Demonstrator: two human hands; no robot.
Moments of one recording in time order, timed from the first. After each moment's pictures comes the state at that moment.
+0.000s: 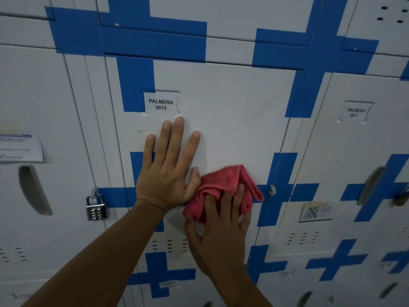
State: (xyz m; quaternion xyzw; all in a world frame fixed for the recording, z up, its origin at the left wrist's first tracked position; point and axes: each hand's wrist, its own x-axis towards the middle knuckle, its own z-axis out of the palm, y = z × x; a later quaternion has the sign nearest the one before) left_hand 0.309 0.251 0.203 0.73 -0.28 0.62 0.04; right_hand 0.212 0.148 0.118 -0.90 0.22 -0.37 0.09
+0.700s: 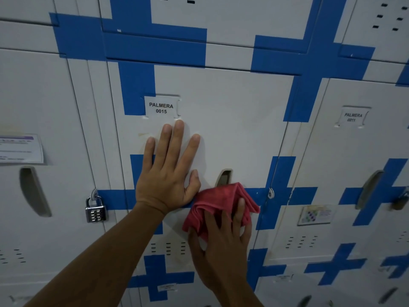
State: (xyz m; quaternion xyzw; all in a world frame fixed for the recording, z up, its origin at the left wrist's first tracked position) left_hand 0.308 0.250 0.203 0.73 -0.29 0.62 0.05; right_hand 0.201 0.131 0.083 -0.91 0.14 -0.38 0.08
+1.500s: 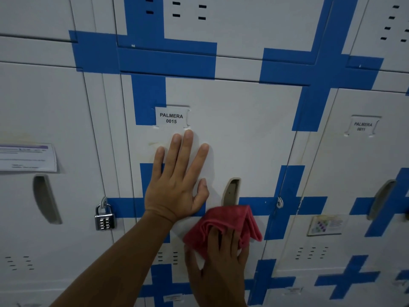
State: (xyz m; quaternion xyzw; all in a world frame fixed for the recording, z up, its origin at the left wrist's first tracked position) left_hand 0.307 0.251 0.203 0.73 -0.29 0.61 0.05; right_hand 0.186 0.160 0.084 -0.93 0.14 -0.33 0.07
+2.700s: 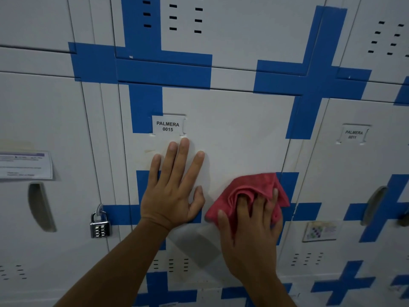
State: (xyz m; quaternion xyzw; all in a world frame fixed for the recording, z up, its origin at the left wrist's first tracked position) left_hand 0.307 0.252 0.203 0.74 -0.29 0.60 0.05; right_hand 0.186 0.103 0.155 -0.90 0.17 -0.39 0.09
